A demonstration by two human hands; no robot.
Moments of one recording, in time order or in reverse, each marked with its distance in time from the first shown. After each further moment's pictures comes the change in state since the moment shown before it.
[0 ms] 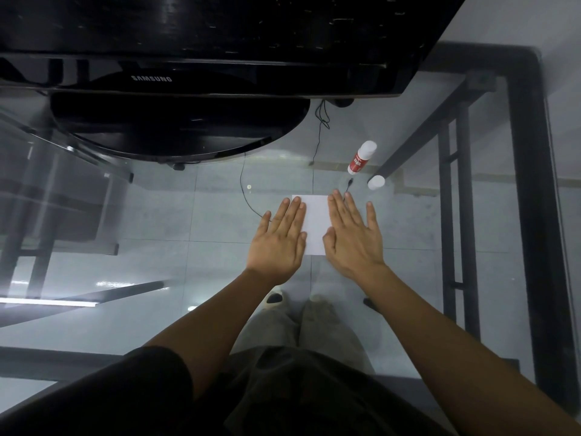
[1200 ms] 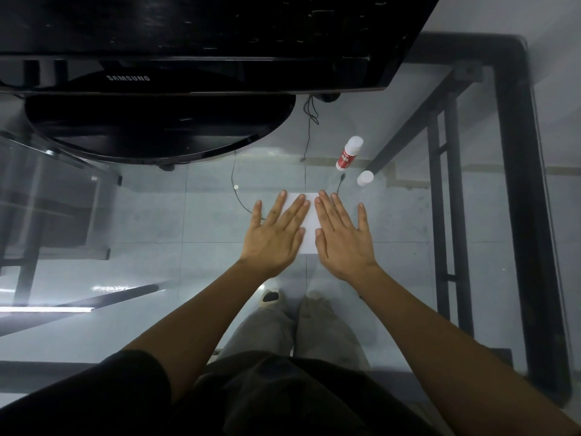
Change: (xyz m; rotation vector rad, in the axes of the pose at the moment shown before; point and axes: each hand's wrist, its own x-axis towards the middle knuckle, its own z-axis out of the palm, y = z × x) left_hand 0.017 0.005 -0.010 0.121 -0.067 0.084; right_hand -0.004 0.007 0.018 0.001 0.023 -0.046
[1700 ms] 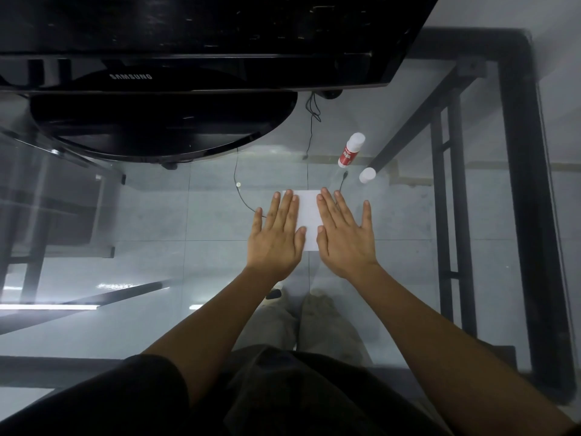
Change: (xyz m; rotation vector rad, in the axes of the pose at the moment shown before) left_hand -0.008 0.010 0.013 -0.099 0.041 -0.172; right_hand -0.001 -0.002 0.000 -0.034 -0.014 0.045
